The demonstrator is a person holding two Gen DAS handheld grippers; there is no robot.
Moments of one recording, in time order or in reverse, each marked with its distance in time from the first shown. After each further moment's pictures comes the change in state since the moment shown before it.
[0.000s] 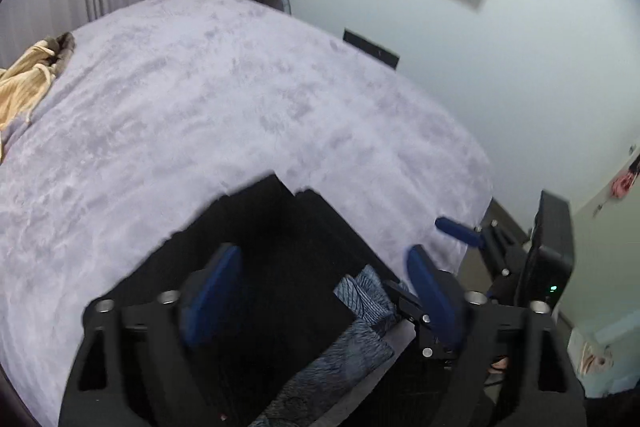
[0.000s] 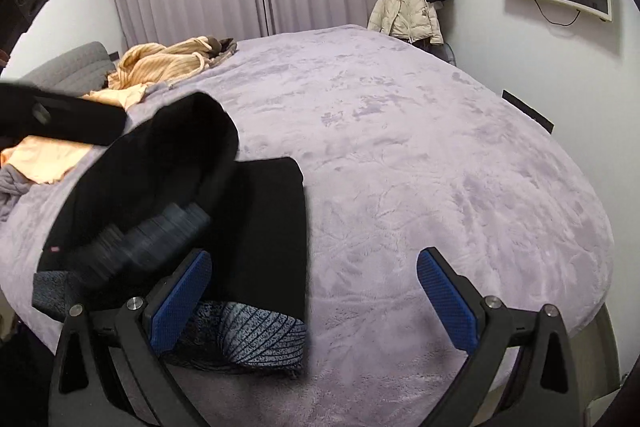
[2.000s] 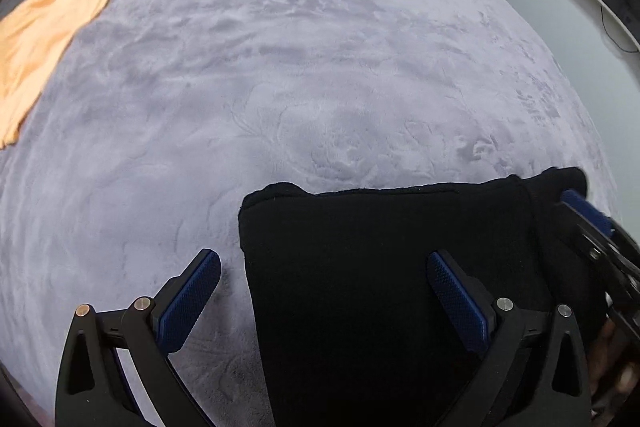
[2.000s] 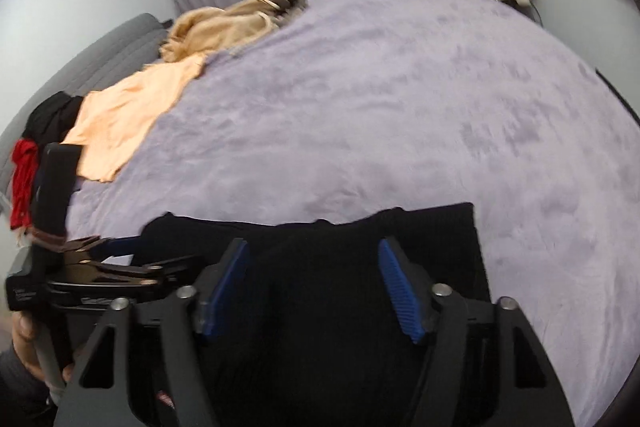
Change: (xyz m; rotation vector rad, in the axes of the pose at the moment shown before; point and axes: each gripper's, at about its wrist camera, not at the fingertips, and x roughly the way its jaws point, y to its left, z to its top) left arm 0.090 0.156 -0.067 -0.503 0.203 0.345; right arm 0.138 0.064 0.080 -0.005 0.254 0.258
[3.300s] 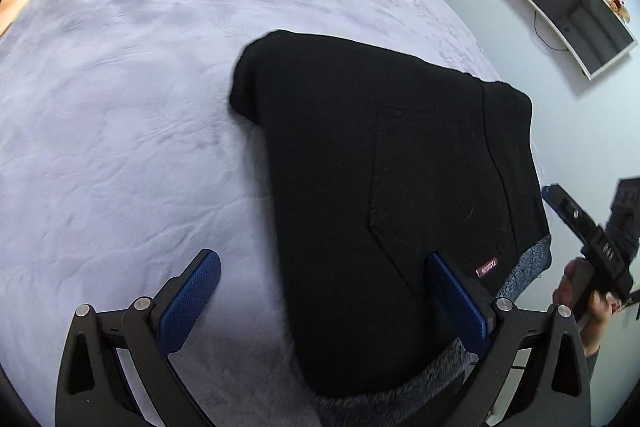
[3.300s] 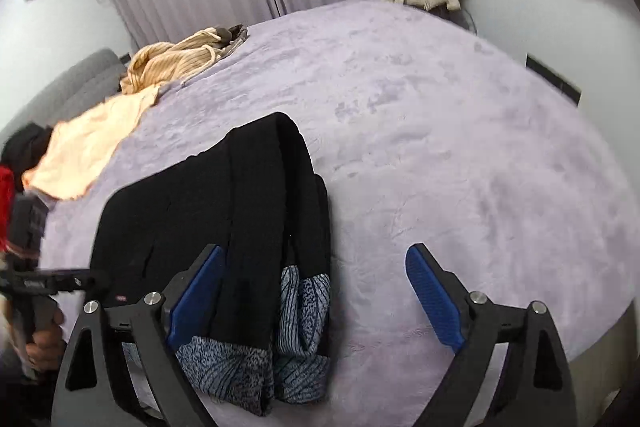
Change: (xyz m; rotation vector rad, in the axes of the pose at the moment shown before) left arm -0.026 0.030 -0.078 0.036 0.020 -0.319; right arm -0.104 -0.060 -0.081 0.122 -0.128 -0.063
